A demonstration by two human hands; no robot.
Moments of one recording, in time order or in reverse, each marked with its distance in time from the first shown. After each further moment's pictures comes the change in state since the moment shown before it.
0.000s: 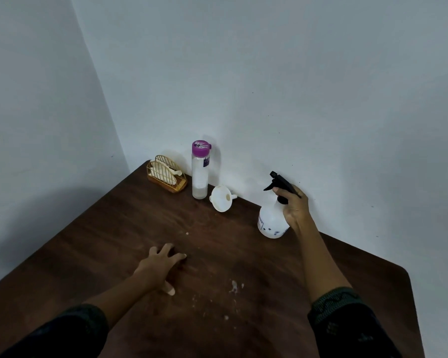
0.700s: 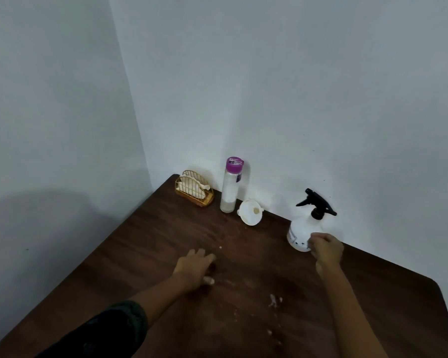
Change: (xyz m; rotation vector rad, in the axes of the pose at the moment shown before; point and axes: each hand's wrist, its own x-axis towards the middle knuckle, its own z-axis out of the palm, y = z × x) left_hand 0.009 -0.021 -0.021 -0.022 0.123 0.109; right_hand -0.082 0.039 0.007 -0.350 0.430 0.079
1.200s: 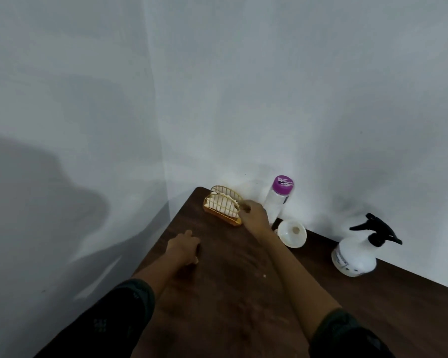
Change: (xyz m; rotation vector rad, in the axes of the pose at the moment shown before) left_hand 0.069 -0.170 -0.064 0.004 -0.050 -0.083; right_hand -0.074 -0.041 0.280 -0.622 -0.533 -0.415
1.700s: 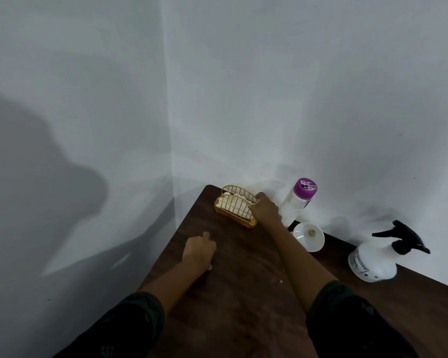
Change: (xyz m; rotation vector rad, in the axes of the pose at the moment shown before) left_hand 0.013 -0.004 0.005 0.206 0.075 0.118; right_hand 0.061 -0.004 0.025 -0.277 -0.006 0.287
